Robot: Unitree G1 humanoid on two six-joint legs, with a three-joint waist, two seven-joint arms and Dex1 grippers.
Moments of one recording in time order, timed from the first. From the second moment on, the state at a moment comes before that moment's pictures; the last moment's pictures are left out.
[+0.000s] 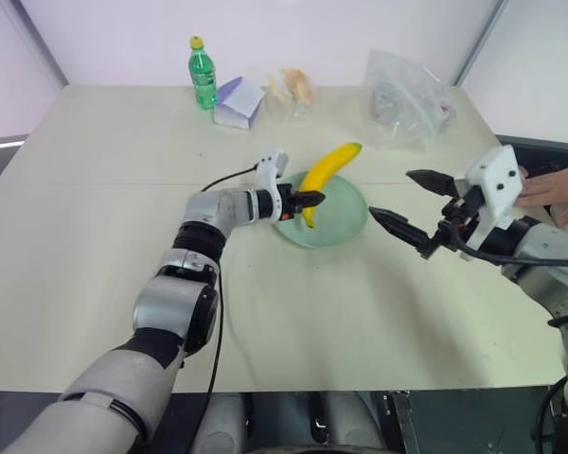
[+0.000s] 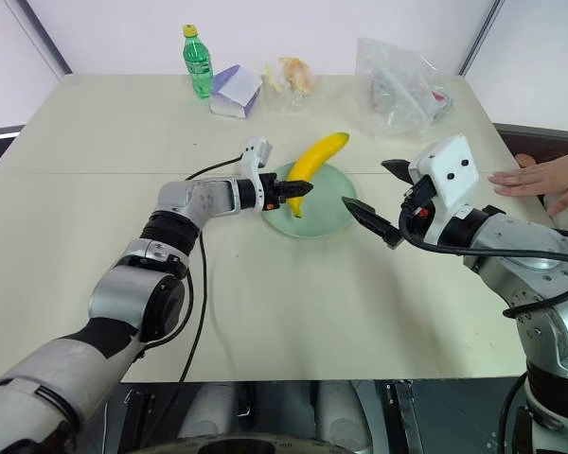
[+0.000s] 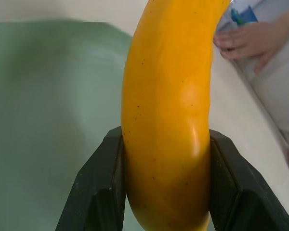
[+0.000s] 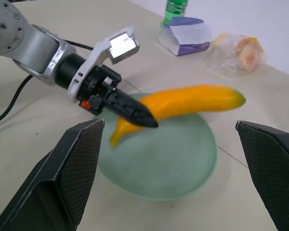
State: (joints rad) left arm -1.10 0.09 0.02 0.87 -0.42 0.79 -0.67; right arm -0.27 -0.79 -0.31 -0.66 0.70 0.87 0.50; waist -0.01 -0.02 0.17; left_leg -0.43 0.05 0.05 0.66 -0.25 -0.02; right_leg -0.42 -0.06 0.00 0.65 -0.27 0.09
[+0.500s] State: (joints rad) left arm -0.99 0.12 0.00 0.68 -0.39 0.94 -0.68; right arm -0.26 -0.79 -0.31 -0.67 0.73 0.87 0.47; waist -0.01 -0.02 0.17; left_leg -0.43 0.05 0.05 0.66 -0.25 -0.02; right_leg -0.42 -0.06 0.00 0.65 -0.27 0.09
